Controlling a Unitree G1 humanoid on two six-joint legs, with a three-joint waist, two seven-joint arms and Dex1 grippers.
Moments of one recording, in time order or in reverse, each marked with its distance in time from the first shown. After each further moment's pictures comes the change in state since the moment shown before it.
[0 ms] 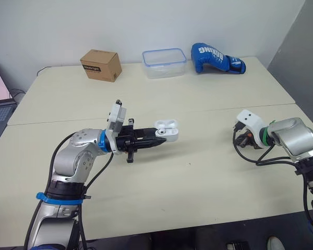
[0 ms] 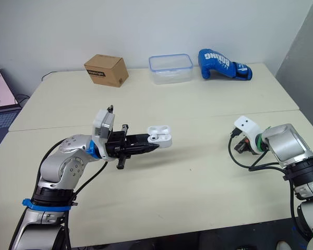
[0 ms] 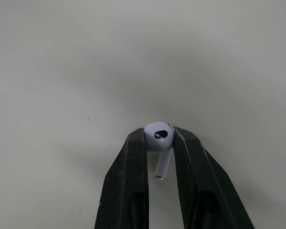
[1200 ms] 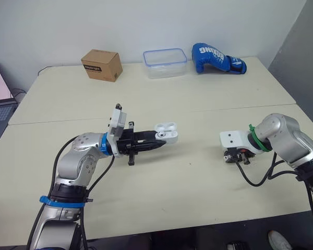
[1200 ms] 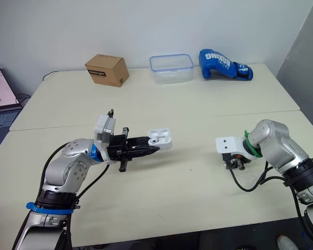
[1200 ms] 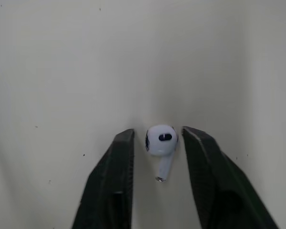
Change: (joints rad) left arm 0.030 -0.020 -0.011 0.031 0.026 -0.090 -0.005; right arm -0.006 -0.060 0.179 -0.135 -0.274 -0.503 0.514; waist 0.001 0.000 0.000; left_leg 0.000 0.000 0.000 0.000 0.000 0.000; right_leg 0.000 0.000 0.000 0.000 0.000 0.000
